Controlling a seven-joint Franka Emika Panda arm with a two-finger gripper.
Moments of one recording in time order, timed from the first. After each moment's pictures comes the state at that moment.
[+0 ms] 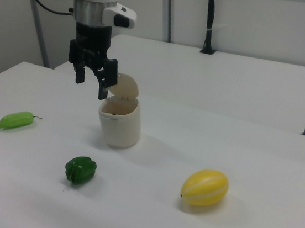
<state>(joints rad) -0.08 0.02 -0.10 -1.51 0.08 1.39 -0.01</state>
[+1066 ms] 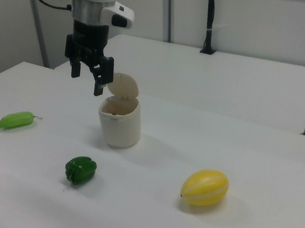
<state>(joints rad) -0.08 0.02 -0.11 -1.50 0.15 1.39 -0.01</state>
